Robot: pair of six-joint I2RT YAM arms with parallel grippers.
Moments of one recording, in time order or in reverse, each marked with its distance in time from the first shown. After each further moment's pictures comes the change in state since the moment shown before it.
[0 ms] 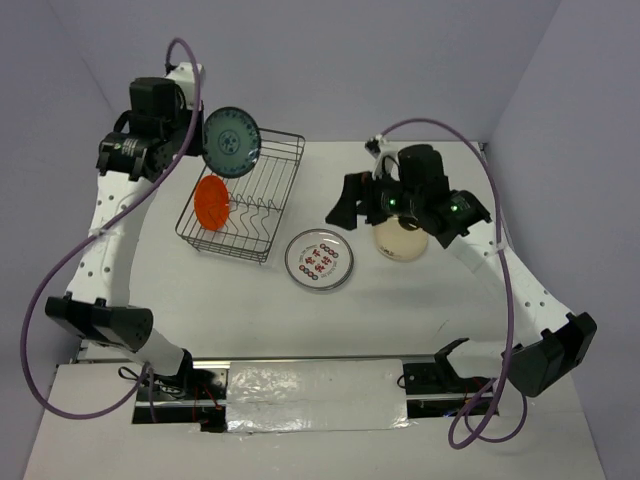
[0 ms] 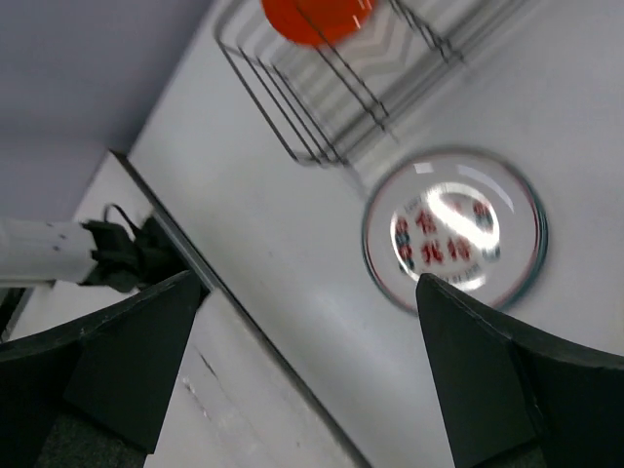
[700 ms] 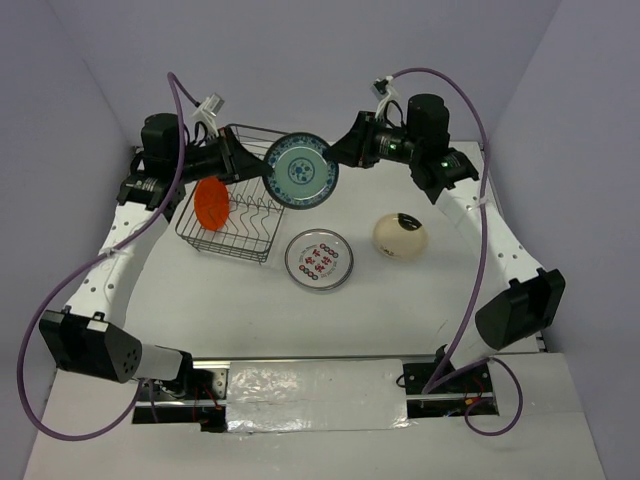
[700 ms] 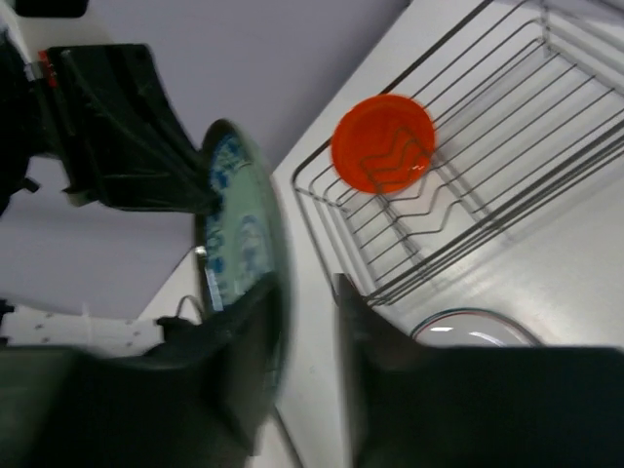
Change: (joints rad) left arm -0.007 -0.203 -0.493 0.539 0.881 -0.605; right arm -0.149 0.274 0.298 0.338 -0.286 0.163
